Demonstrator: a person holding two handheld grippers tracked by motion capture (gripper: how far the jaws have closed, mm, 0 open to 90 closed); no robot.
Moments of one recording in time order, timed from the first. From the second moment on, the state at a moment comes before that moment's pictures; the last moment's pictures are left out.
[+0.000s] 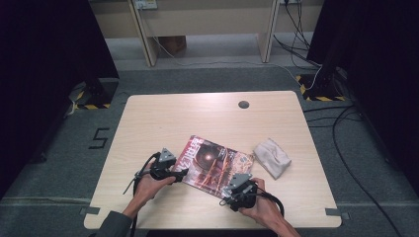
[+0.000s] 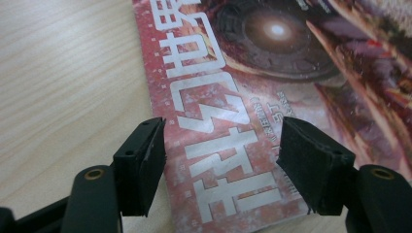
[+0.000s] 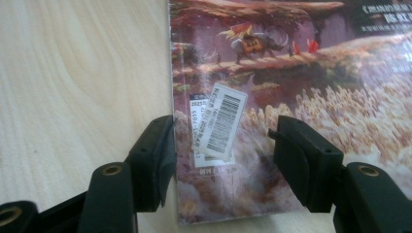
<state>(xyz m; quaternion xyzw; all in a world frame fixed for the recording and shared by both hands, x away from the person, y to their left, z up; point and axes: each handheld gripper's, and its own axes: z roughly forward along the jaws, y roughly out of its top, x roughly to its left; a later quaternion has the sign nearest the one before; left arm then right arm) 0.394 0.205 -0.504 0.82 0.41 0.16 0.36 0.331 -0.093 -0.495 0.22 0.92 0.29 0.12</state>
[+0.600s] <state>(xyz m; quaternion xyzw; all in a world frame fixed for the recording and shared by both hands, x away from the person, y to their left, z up) 0.342 0.190 -0.502 0.84 0.40 0.15 0.34 0.421 -0.125 -0.477 0.32 0.88 0.33 0.13</state>
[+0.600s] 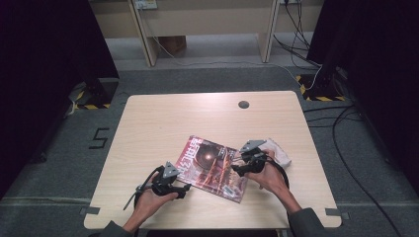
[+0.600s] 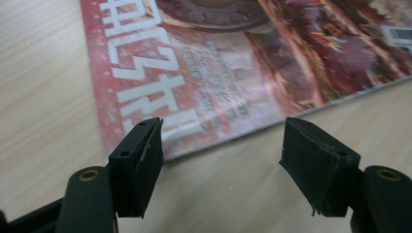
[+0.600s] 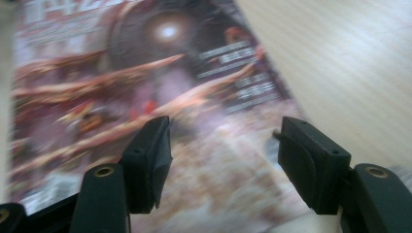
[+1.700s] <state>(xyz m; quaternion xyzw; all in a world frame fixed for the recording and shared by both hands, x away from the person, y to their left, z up) 0.365 0.198 -0.508 0.81 0.45 0.12 0.35 0.421 -0.116 -0.498 0.35 0.88 0.31 0.09</state>
